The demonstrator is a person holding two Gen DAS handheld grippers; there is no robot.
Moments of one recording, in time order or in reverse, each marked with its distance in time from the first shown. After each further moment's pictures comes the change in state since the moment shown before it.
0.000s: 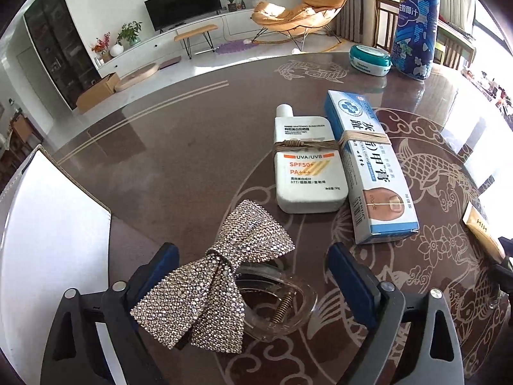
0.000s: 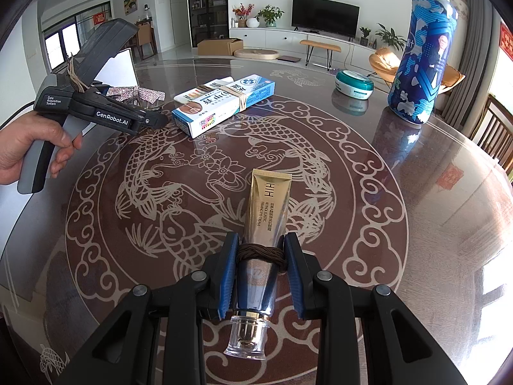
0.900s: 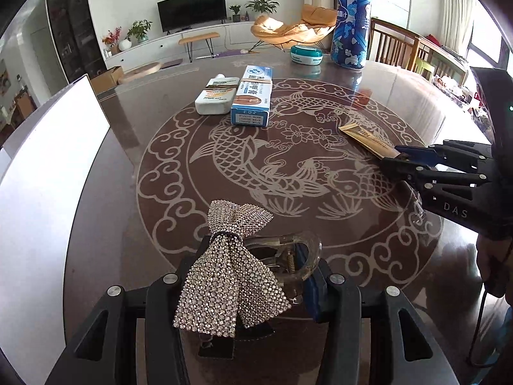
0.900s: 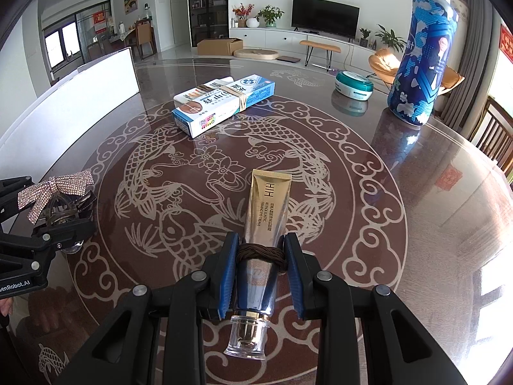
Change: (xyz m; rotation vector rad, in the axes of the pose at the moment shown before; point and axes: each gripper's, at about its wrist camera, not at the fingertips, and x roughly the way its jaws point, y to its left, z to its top) left arm -0.091 -0.087 -0.119 -0.079 -0.058 -0.020; right arm -0.001 0.000 0.000 -0.002 0.000 -0.003
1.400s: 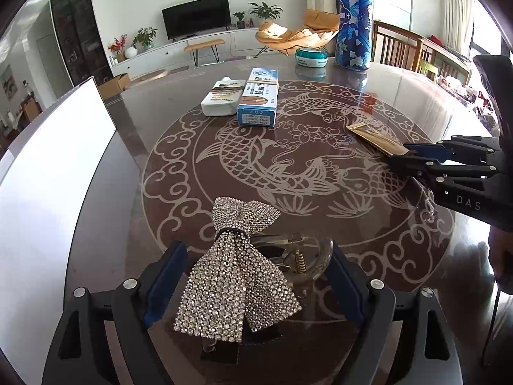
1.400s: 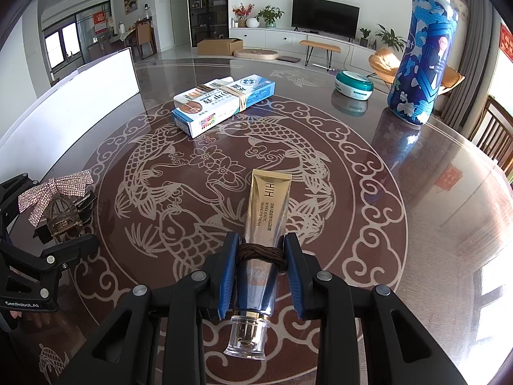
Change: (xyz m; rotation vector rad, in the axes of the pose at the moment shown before) left arm 0.004 0.003 -0.005 -0.004 -0.027 0.022; right arm 0.000 0.000 0.000 -0.001 0.000 -0.001
